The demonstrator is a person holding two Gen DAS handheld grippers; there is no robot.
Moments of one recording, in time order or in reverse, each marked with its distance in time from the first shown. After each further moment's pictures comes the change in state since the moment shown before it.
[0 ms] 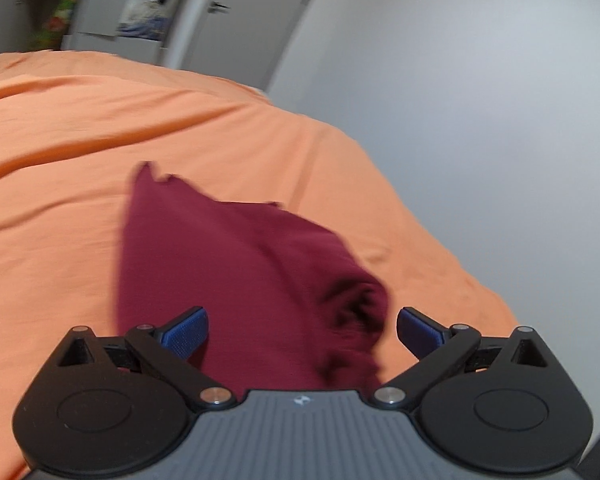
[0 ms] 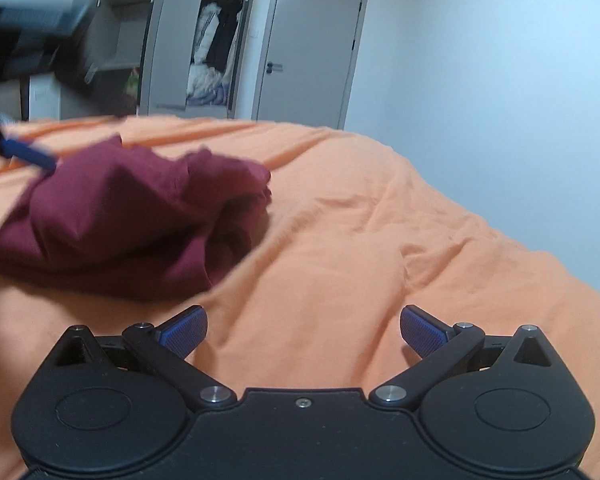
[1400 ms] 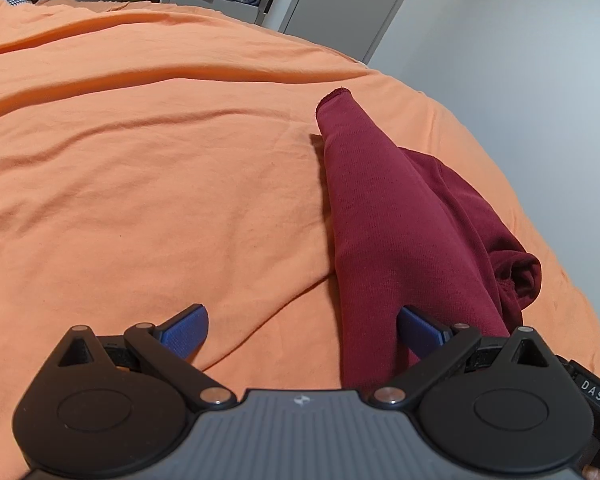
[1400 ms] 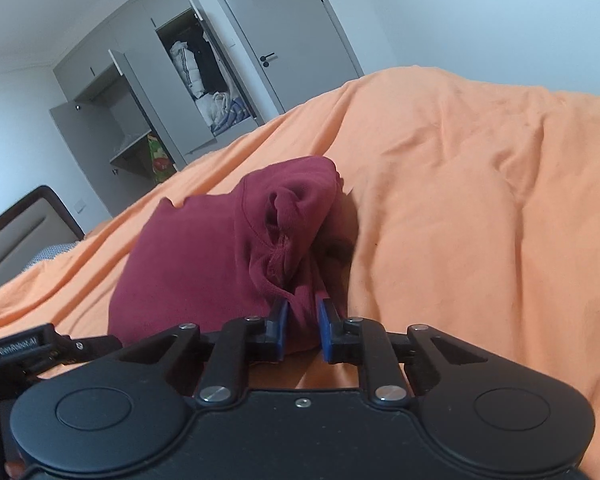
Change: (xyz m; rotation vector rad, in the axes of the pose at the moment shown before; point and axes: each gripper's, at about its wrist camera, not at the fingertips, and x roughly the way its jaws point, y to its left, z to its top) left arm -0.028 0.093 -0.047 -0.138 0.084 0.199; right arm 0.009 0.000 0.010 0.477 0.111 0.293
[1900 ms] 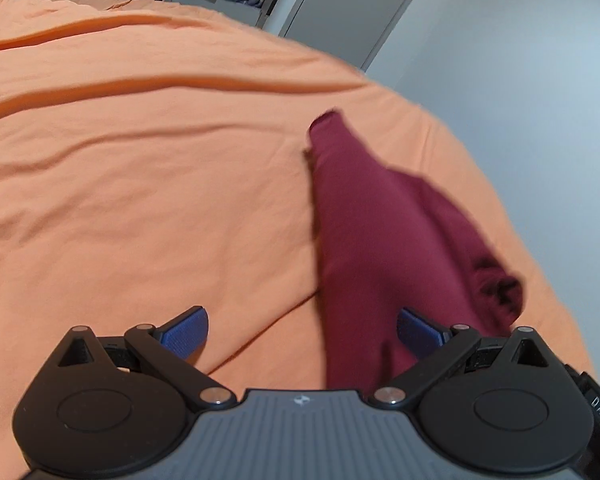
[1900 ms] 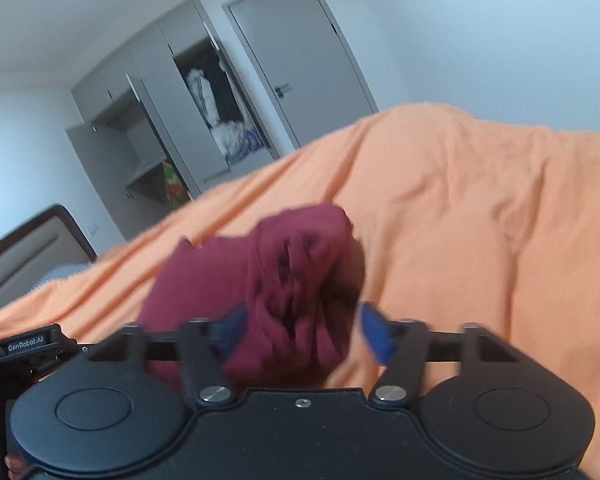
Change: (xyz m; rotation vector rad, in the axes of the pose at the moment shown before) left arm -0.009 0.000 0.015 -0.053 -0.028 -0.060; right arm -0.015 -0.003 0.019 -0.002 -0.098 0.063
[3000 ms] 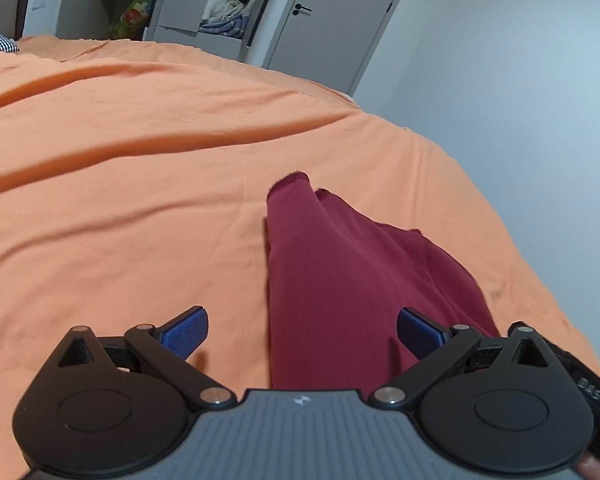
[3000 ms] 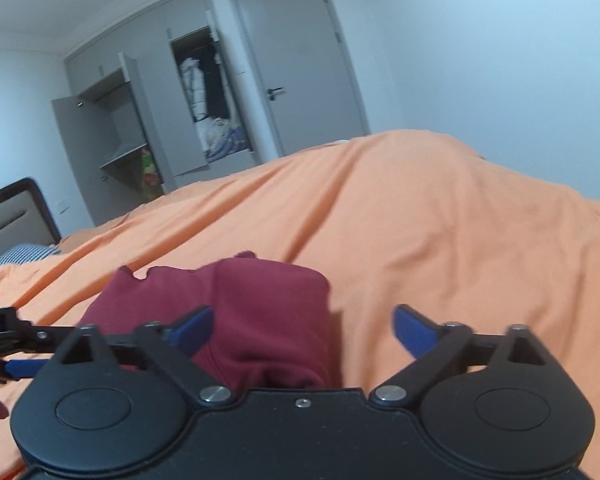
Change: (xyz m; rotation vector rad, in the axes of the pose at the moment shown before) left arm 0.050 -0.040 0.049 0.103 -0.064 0.063; right arm 0.089 -0.001 0.046 -0.152 -0.012 -0.102
